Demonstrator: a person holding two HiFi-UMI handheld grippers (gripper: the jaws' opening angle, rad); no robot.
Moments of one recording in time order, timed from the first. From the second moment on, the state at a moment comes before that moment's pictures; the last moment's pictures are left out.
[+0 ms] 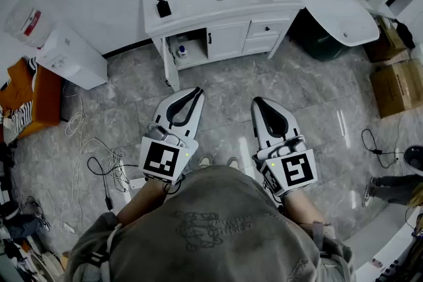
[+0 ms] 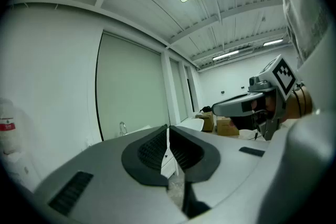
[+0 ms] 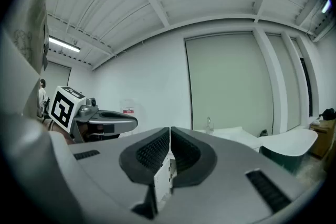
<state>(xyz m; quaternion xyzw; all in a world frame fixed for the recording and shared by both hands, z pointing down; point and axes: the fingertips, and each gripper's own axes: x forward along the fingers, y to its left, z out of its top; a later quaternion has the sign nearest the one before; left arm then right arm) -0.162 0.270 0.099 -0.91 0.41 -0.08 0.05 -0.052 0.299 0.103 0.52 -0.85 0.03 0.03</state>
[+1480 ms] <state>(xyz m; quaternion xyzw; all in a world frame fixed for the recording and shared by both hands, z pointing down) -0.067 0.286 0.125 -0.90 0.42 -0.11 0.04 0.051 0.314 0.127 0.51 -0.86 0.04 0.00</state>
